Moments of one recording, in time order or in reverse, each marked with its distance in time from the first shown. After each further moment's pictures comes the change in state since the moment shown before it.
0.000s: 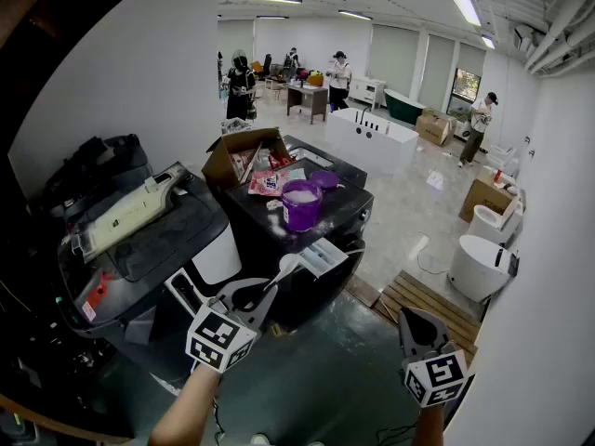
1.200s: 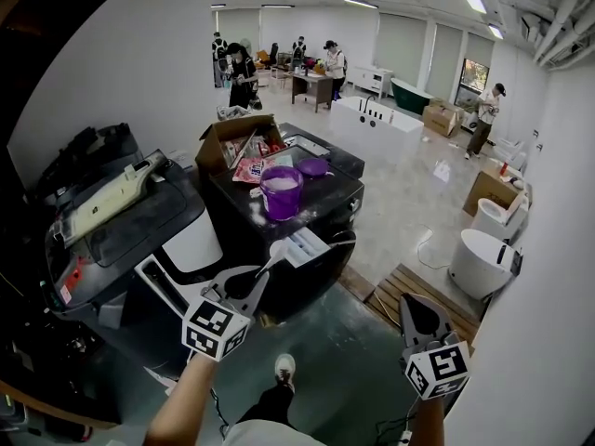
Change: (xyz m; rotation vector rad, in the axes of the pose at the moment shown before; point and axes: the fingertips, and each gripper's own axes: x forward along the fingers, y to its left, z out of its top) left arm 0.089 -0.038 -0.010 -0.018 0.020 0.091; right arm 0.002 -0.101 -0.032 0.009 -0.081 0.039
